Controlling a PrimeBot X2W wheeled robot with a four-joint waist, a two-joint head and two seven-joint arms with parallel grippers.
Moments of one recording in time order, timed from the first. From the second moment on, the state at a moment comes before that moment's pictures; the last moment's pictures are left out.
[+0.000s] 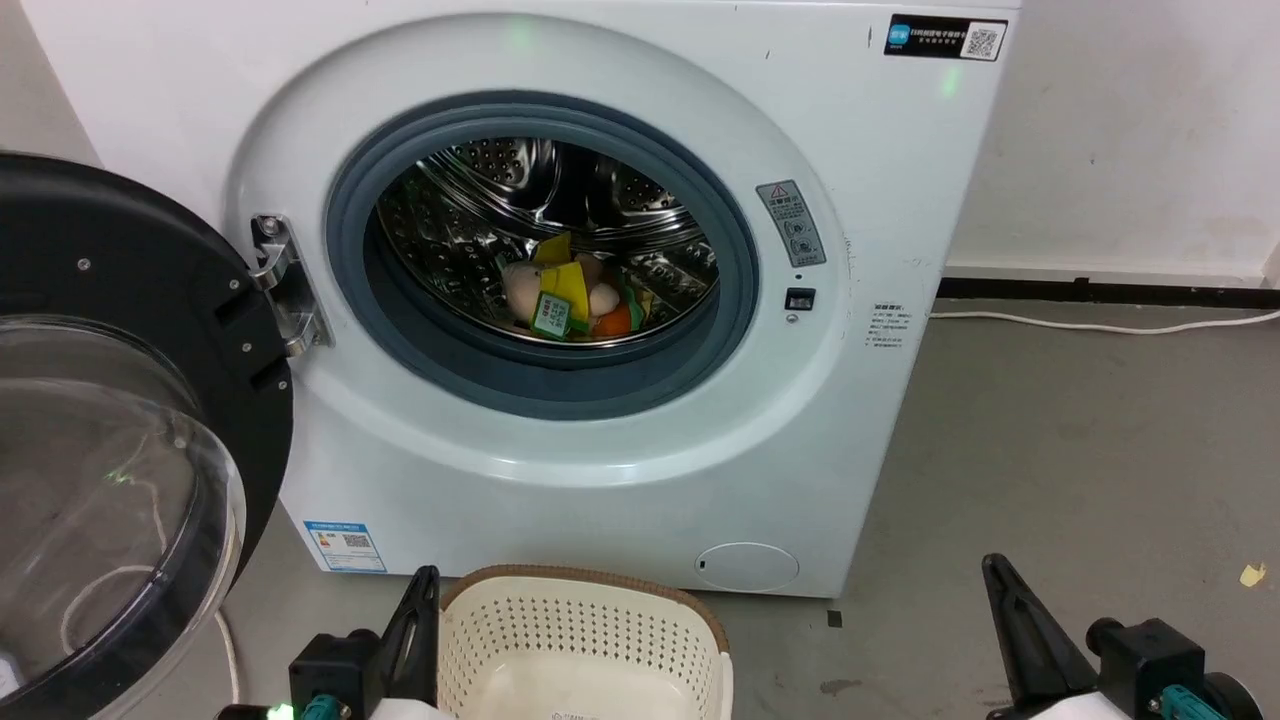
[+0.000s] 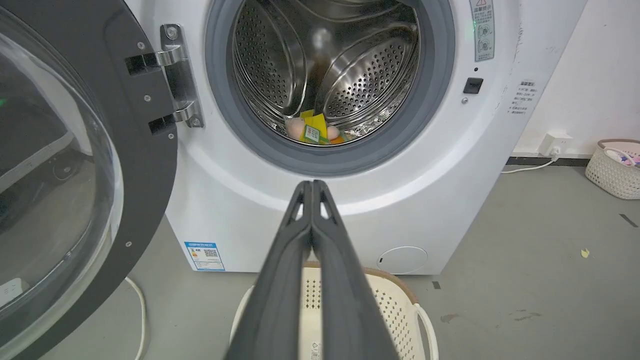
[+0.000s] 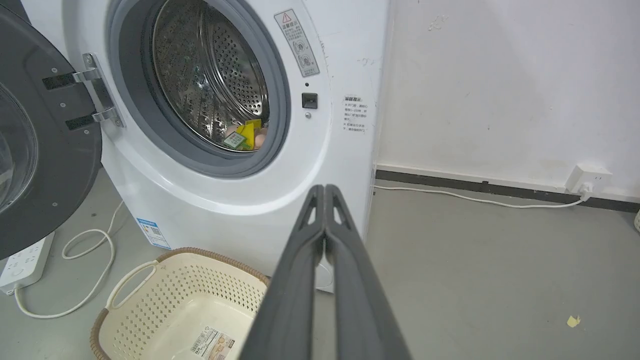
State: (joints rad) left arm 0.08 0.14 -0.17 0.06 -0.19 0.09 -0.11; right arm 0.11 -0.05 0.02 0.00 0.07 0.12 -0.10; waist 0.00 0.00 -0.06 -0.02
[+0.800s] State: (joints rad) left arm 0.05 0.11 -0.11 0.04 -0.11 0.06 -0.07; right arm 0.07 -0.05 0.01 0.00 0.04 0.12 -0.06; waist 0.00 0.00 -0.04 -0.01
